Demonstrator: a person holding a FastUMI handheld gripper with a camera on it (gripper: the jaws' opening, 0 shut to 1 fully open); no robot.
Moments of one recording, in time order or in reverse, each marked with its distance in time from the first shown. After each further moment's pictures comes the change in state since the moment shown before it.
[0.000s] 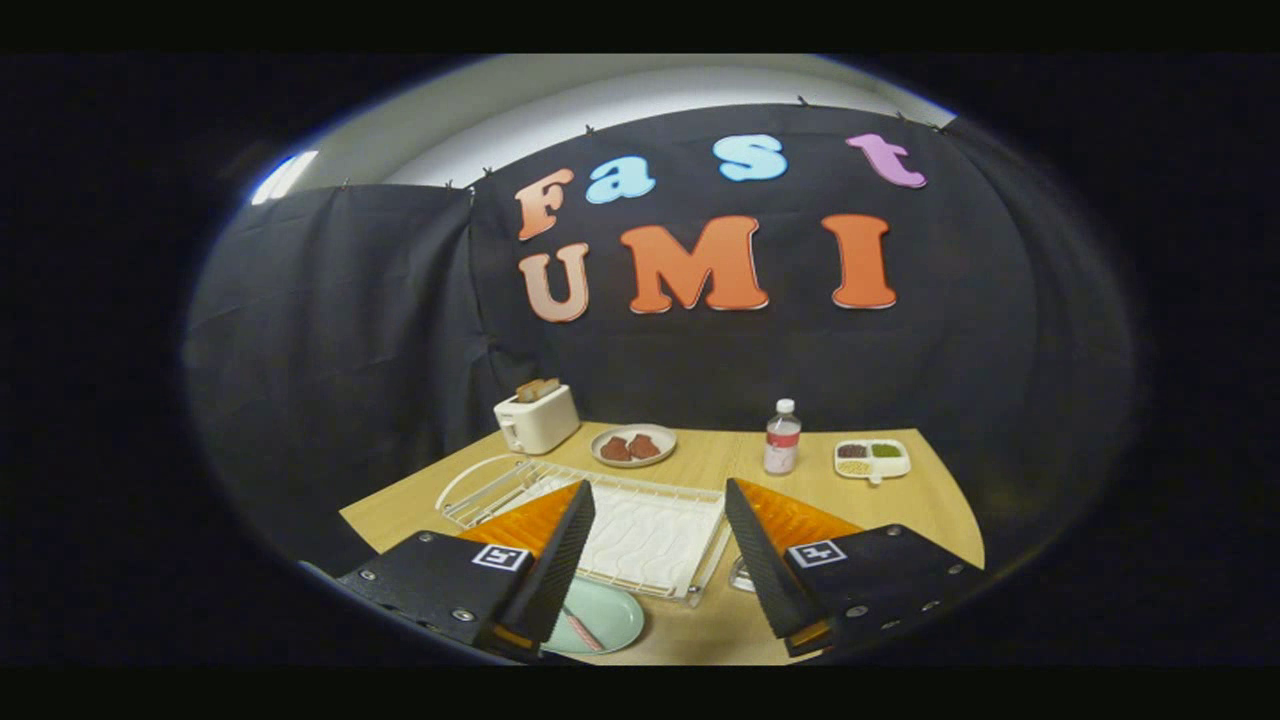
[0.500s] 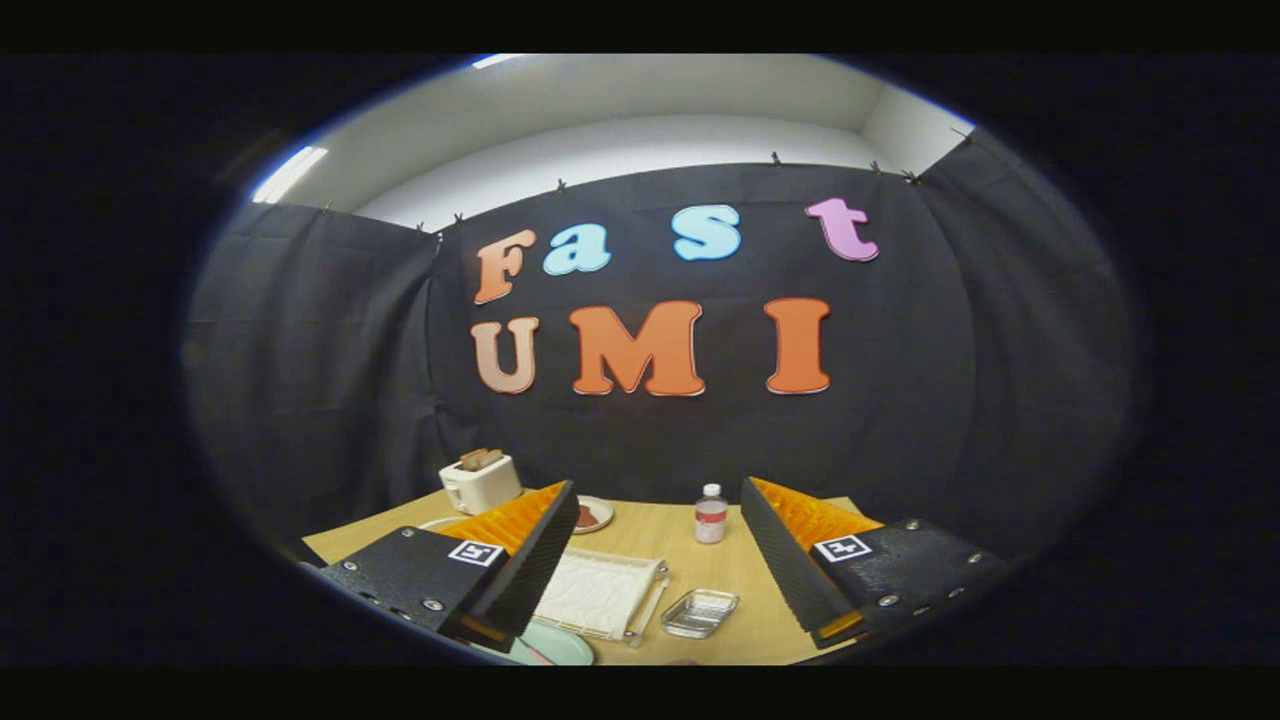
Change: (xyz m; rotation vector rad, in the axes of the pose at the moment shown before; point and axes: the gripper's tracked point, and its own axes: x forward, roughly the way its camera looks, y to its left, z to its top) arm -0.025 -0.052 0.089 -0.062 -0.217 -0.183
